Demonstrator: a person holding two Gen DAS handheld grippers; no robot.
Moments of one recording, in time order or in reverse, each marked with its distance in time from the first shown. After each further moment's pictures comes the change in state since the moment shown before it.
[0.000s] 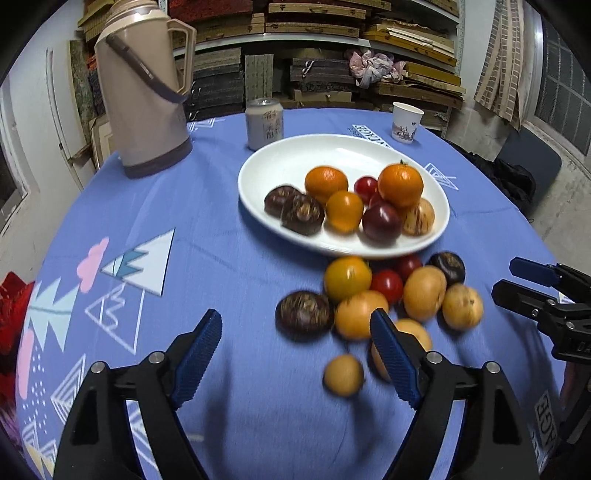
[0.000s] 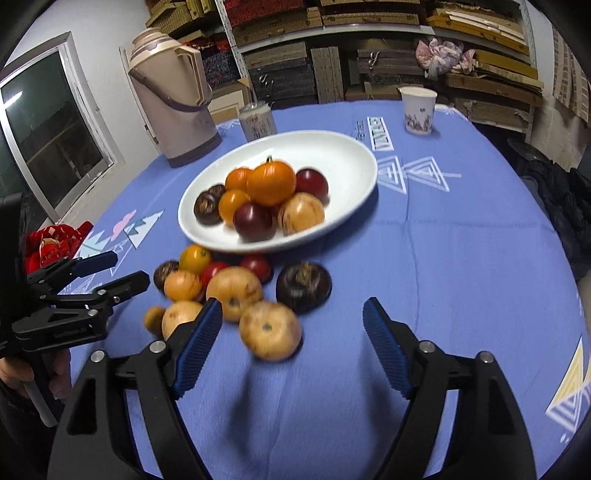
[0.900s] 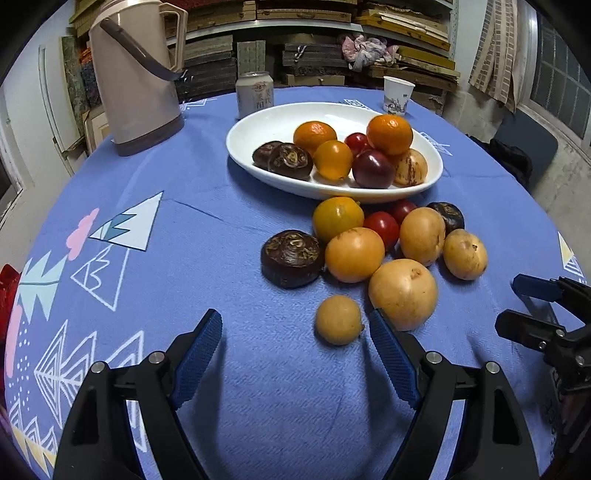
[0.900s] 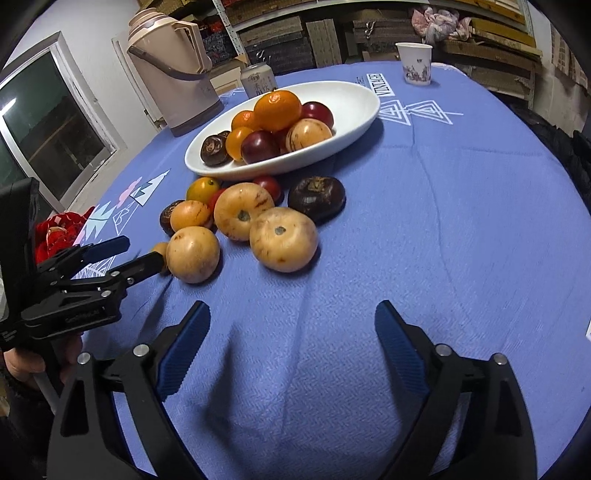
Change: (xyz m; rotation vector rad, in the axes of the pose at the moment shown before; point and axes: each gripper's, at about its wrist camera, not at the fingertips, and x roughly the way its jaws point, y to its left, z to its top) left arm 0.012 -0.009 -0.034 0.029 0.044 -0.006; right arm 0.006 0.003 -0.048 0.056 0.086 0.040
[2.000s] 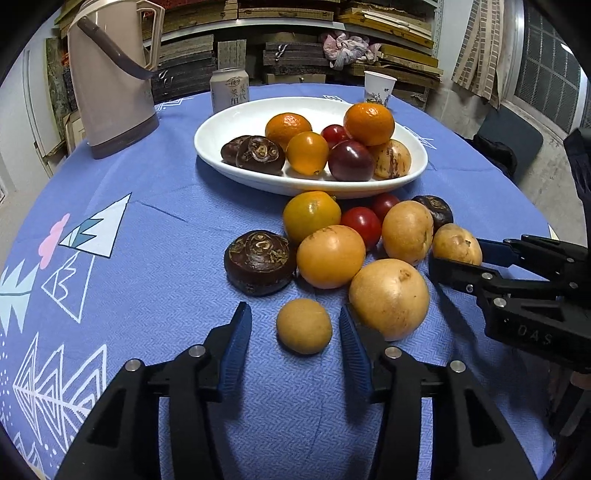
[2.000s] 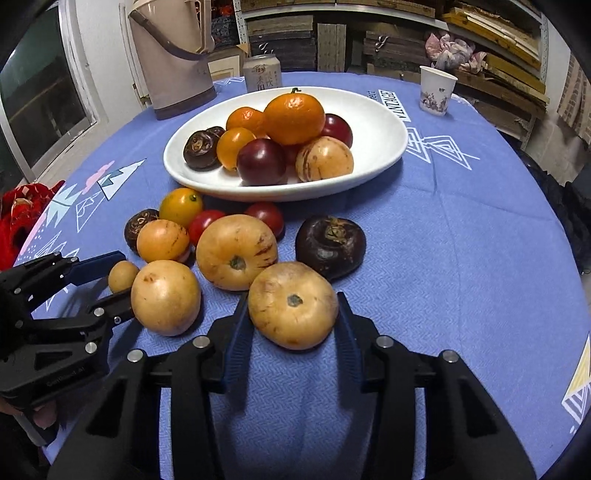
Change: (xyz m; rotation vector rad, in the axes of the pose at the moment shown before) left arm 0.016 -0.009 0.001 0.026 -0.007 -0.076; right arm 0.038 0.028 0.035 -0.133 0.003 -0.153
